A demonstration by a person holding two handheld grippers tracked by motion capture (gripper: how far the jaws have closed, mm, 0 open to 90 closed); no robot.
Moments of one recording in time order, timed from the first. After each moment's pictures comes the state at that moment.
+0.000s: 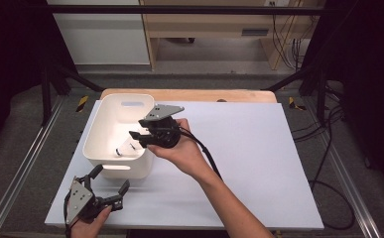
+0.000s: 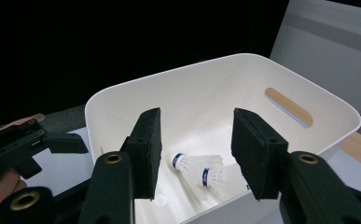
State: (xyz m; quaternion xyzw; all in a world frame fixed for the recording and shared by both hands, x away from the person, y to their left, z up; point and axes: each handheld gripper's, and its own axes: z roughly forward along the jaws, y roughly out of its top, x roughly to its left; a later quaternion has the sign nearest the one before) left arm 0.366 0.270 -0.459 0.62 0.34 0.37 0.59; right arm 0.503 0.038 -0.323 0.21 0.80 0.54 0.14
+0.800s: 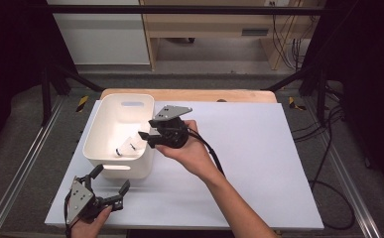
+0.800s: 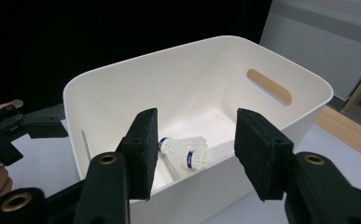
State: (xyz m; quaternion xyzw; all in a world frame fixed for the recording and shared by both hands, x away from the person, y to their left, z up) left arm 0.366 0.270 -0.459 0.63 0.34 0.37 0.59; right arm 0.508 0.019 -0.333 0.23 0.81 0.53 0.14
